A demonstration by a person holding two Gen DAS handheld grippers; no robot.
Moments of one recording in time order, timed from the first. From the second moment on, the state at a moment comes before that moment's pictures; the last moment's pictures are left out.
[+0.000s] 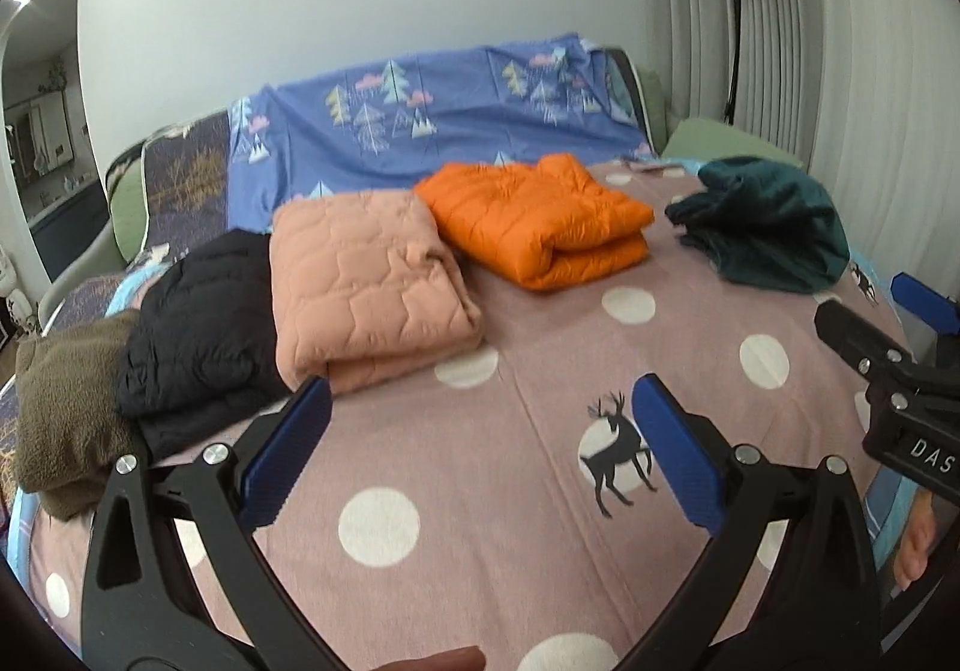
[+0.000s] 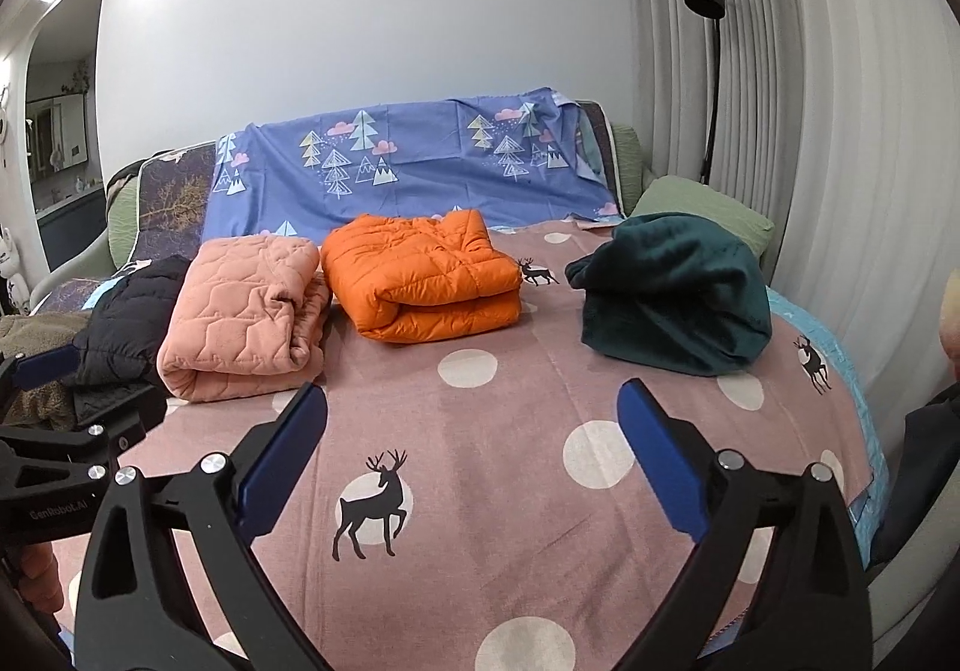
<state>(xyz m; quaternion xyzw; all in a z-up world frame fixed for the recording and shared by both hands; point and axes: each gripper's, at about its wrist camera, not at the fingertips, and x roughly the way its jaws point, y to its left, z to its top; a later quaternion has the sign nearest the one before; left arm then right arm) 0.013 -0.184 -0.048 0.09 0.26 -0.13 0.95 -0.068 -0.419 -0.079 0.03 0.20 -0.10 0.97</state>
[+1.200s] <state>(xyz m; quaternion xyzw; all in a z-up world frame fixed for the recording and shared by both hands) 0.032 -0.197 -0.051 0.08 0.26 -0.15 0.95 -0.053 -0.420 -0.082 0.02 0.20 -0.12 0.97</state>
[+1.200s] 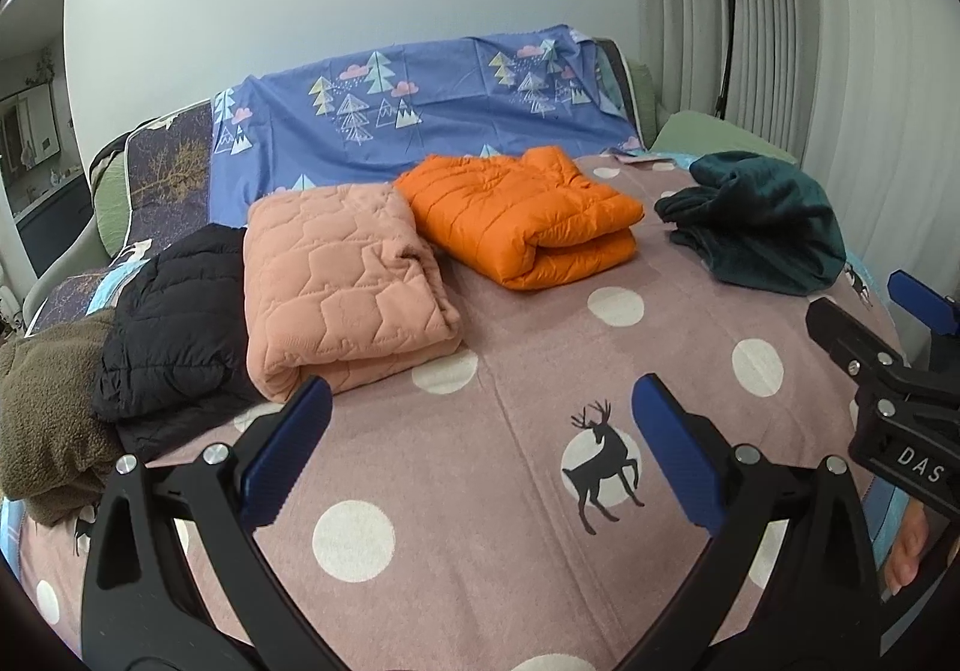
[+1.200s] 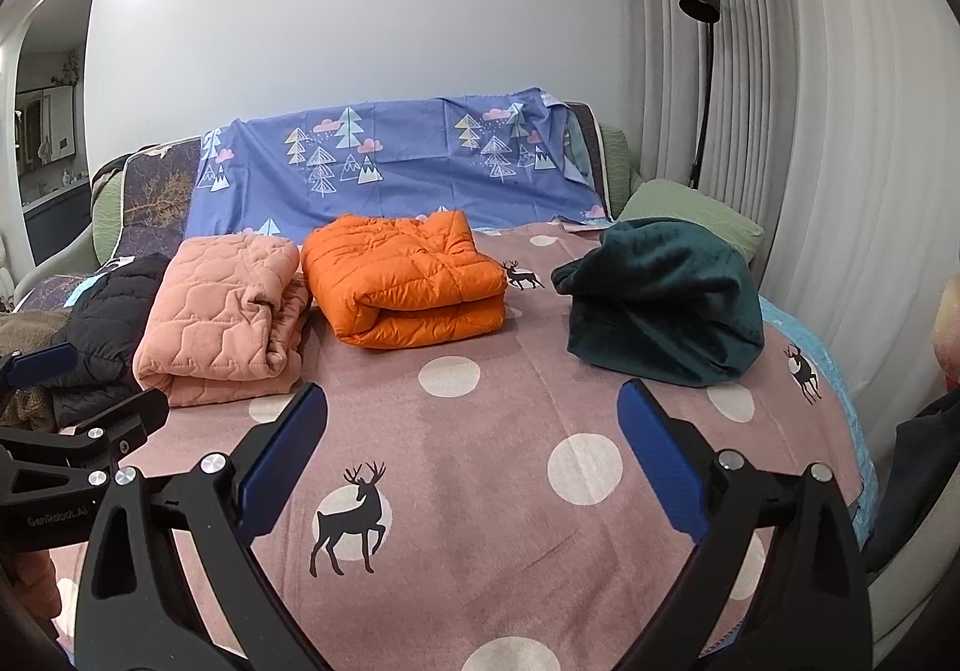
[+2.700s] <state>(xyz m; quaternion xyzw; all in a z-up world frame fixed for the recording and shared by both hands) 0.046 -0.200 -0.054 0.08 0.30 -0.13 0.94 -0.041 -0.424 -0.083 0.03 0.23 -0.11 0.97</state>
